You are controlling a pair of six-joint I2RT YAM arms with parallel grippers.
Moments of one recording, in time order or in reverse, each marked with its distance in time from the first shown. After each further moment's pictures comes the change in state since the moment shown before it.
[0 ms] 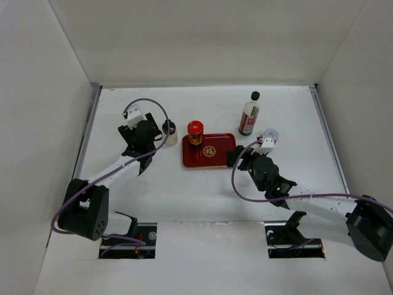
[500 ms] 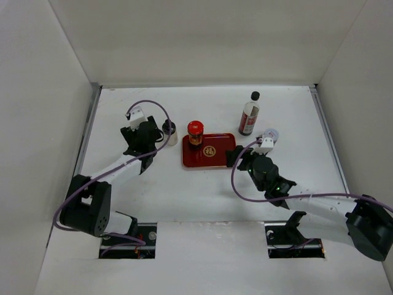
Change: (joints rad) left arm -0.003 0.023 -0.005 -0.047 0.024 -0.006; right arm 0.006 0.005 0.005 0.000 -0.001 -0.002
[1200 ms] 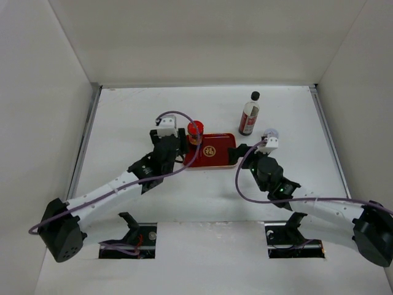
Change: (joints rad) left arm -0.398 -0.291 0.043 -0.244 -0.015 0.015; right arm 0.000 -0.045 0.000 -0.001 0.009 0.000
